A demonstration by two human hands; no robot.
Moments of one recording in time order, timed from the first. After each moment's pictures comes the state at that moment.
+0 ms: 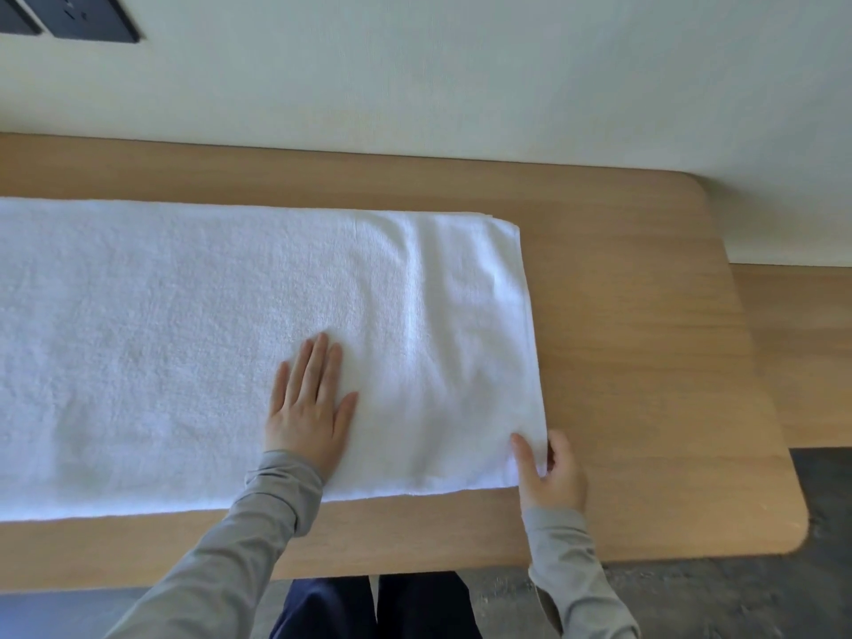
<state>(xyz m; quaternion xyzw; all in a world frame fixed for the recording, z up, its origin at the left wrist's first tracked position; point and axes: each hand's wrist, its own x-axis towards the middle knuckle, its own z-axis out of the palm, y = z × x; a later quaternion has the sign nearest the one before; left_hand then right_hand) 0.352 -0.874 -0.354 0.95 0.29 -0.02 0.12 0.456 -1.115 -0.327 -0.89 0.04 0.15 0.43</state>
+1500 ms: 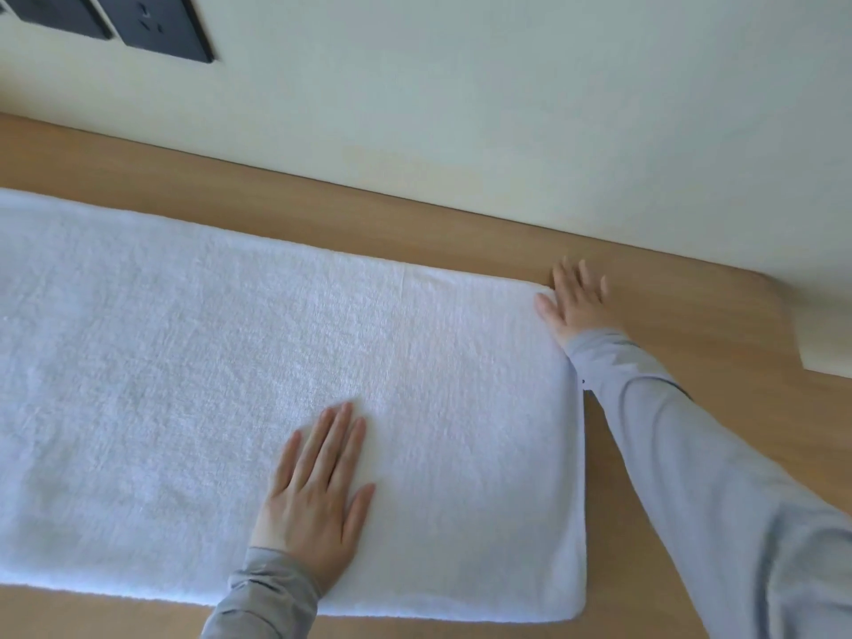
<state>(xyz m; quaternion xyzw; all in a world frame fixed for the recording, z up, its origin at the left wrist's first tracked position) 0.350 -0.868 -0.360 0.96 0.27 -0.02 0.12 0.730 -0.955 -0.349 -0.91 -0.37 0.16 -0.07</state>
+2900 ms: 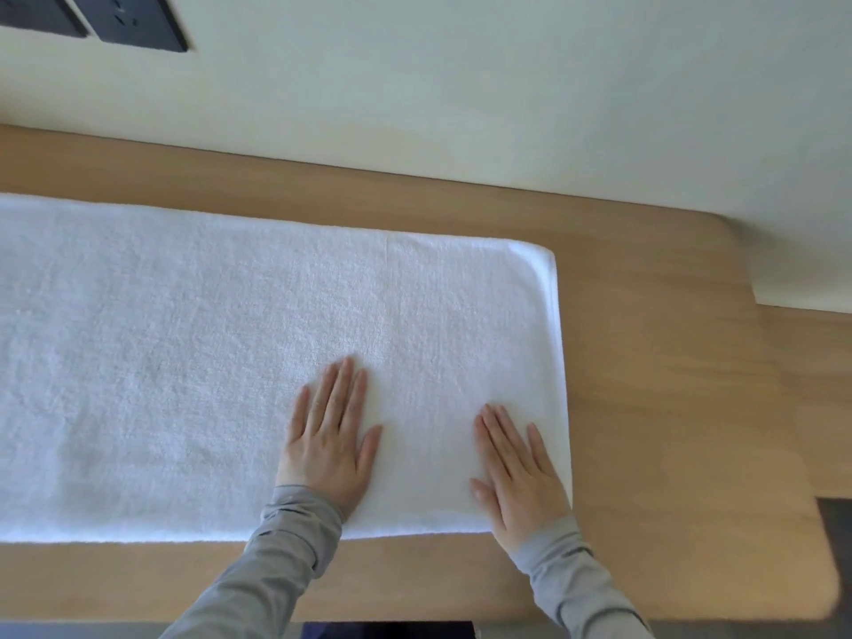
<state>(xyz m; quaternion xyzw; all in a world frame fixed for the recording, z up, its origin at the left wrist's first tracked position) 0.348 -0.870 -0.361 0.95 0.27 -0.02 0.12 0.472 -1.082 -0.349 -0.87 -0.48 0.08 0.00</state>
